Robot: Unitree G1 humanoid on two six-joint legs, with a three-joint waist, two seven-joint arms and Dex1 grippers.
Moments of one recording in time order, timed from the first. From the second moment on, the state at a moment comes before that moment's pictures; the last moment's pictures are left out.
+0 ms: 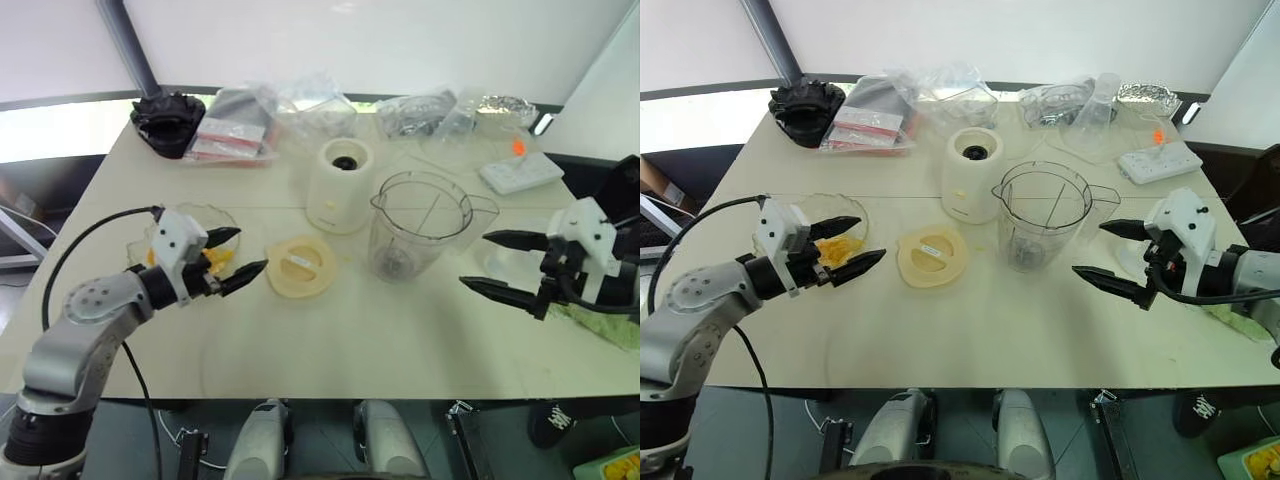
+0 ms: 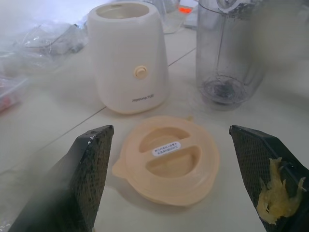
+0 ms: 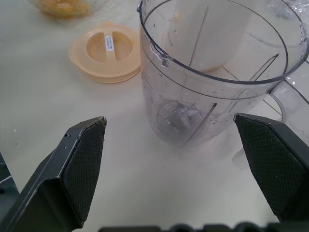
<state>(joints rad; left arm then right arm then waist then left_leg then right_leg) -0.13 0.69 0.17 -0.45 -0.56 0.56 -0.72 -0.01 -1.05 -0.44 -0.45 0.65 0.69 0.95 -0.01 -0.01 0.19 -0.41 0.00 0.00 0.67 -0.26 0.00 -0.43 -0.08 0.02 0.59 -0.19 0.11</state>
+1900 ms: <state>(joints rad) -1.04 0.83 -0.39 0.89 0.15 -0.19 -1.38 -0.04 -0.92 -0.33 -0.47 0.59 0.63 0.84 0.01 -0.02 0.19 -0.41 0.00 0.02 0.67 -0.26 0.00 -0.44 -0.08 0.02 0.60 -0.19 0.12</state>
